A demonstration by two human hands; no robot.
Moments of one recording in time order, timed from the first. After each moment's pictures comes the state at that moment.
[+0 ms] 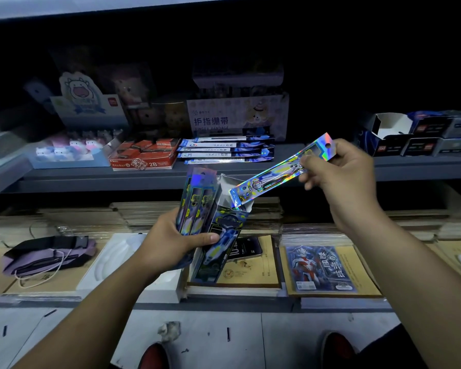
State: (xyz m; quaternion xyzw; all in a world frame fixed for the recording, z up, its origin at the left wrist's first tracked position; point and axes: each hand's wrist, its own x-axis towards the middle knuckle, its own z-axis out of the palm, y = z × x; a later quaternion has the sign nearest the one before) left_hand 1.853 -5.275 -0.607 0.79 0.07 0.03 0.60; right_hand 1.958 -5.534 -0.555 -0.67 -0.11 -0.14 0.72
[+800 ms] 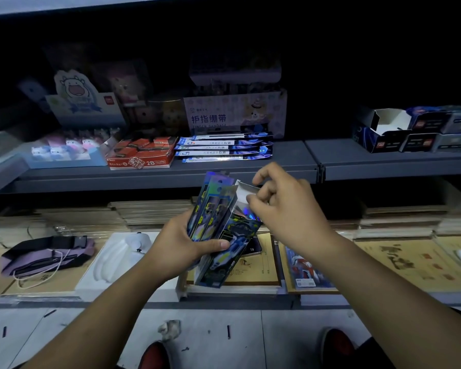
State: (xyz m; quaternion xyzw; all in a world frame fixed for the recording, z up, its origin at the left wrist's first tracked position) left_hand 1.853 -5.287 -0.614 0.83 0.03 0.03 0.55; right_hand 1.923 -5.492 -0.579 -0.85 -0.25 -0.11 0.44
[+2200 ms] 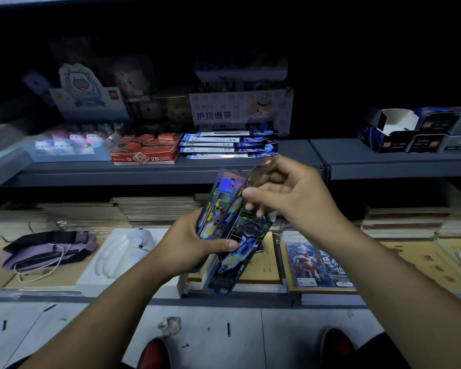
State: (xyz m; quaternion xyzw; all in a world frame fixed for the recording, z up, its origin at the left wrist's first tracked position) left_hand 1.857 -5.285 -0.618 0.81 0.01 -0.01 0.58; right_hand 1.922 -5.494 -0.567 -0.65 -0.30 0.05 0.70
